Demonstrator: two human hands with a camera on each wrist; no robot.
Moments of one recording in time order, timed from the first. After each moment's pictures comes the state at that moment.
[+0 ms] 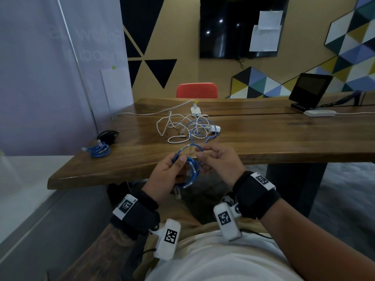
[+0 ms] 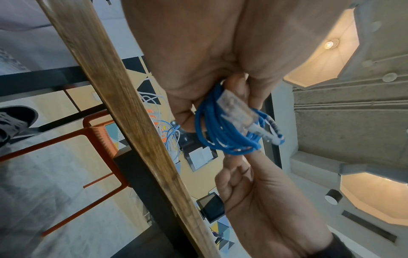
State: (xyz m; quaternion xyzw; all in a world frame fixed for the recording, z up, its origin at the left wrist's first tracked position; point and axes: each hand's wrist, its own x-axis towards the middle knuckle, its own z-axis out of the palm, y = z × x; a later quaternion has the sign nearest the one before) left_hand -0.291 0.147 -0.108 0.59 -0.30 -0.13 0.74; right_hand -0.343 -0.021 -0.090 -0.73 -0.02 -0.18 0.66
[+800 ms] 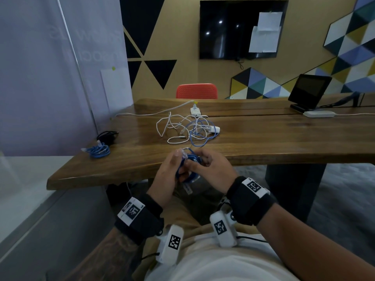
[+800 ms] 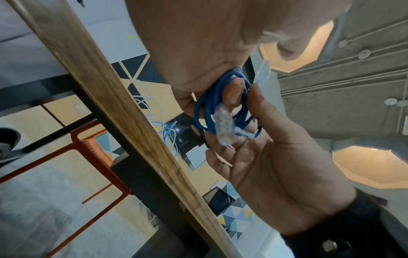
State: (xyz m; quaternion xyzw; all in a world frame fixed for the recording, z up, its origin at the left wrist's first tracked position) left_hand -0.293 0.141 -0.112 0.56 -0.29 -0.11 0.77; right_hand -0.347 -0.005 -0.096 -0.81 -0.04 -0.17 0.57
